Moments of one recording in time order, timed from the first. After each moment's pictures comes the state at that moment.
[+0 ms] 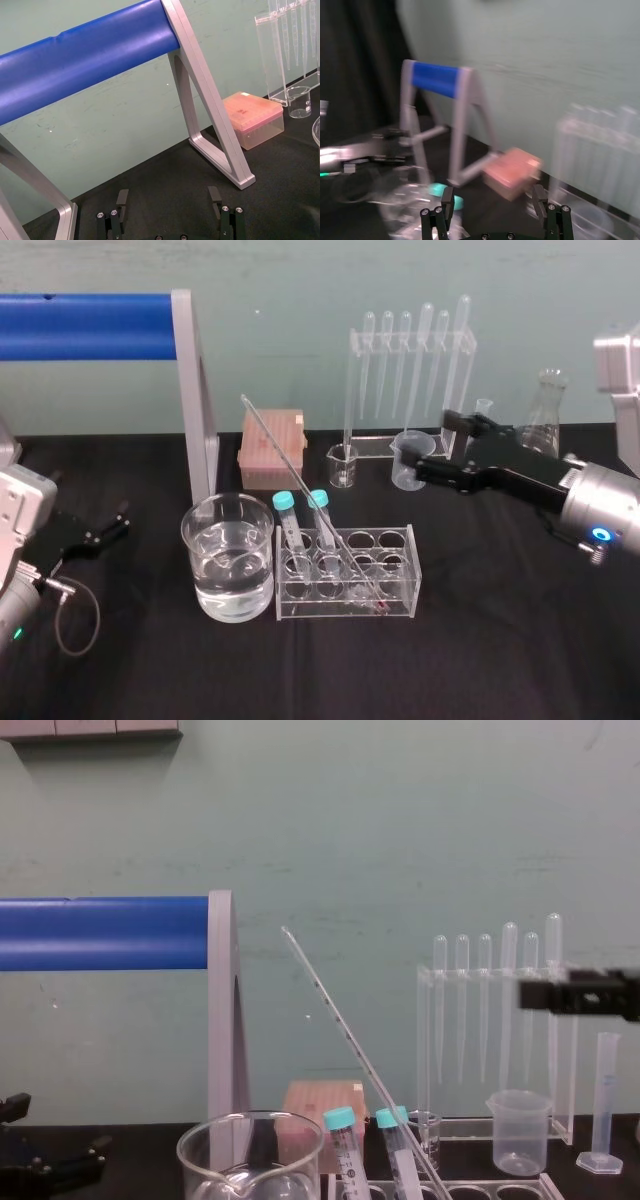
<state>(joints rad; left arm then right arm) -0.20 0.60 0.45 -1.41 -0.25 -0.12 0.03 0.28 0.67 -0.33 -1.62 0.69 0.17 0.49</state>
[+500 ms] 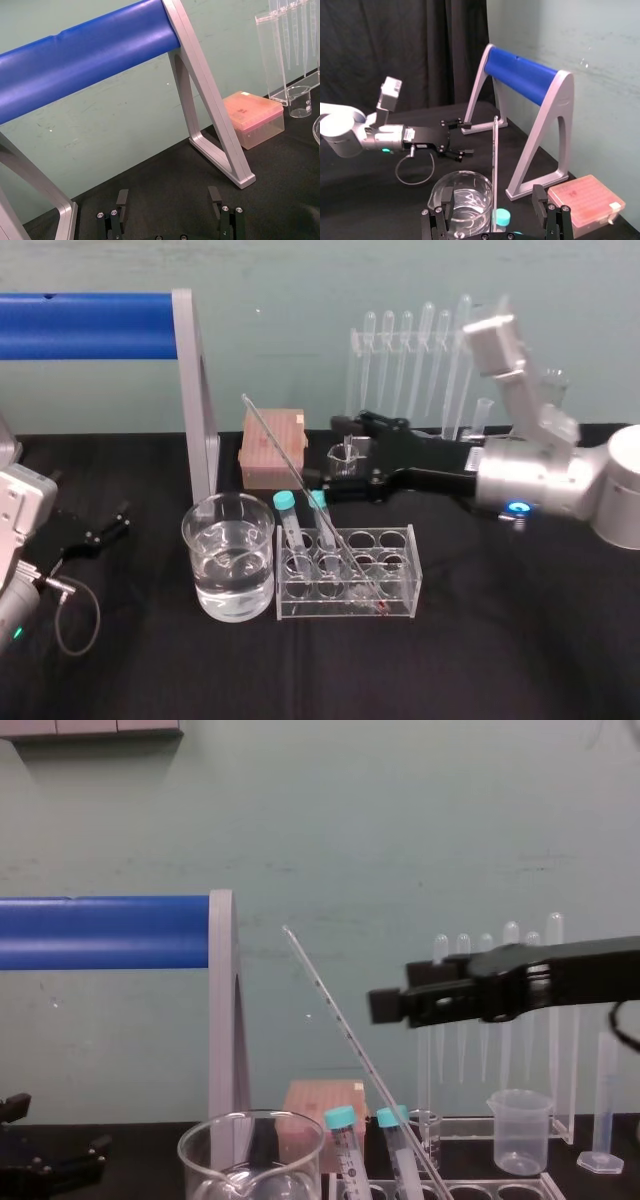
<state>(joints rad) -0.20 0.60 0.45 -1.41 -0.25 -0.12 0.03 0.55 0.61 -0.57 -1.53 0.60 0.21 0.71</state>
